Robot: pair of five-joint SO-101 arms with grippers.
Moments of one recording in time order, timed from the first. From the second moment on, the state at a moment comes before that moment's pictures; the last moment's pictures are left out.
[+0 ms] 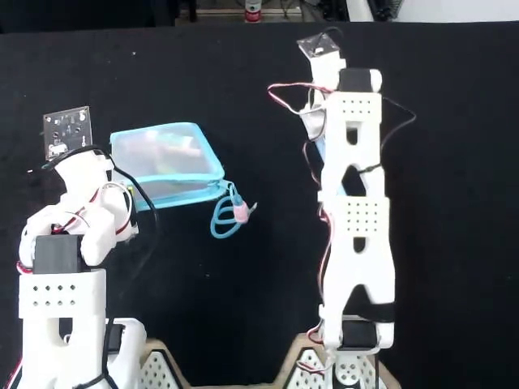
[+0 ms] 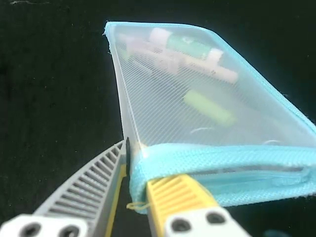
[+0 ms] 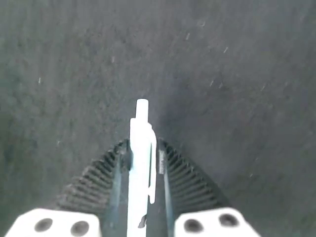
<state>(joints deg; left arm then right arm) -7.8 -57.4 43.4 70.5 7.5 0.7 65.2 -77.4 99.3 17.5</state>
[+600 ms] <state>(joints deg) -7.8 -57.5 43.4 70.5 7.5 0.7 34.8 -15.8 84.7 22.5</state>
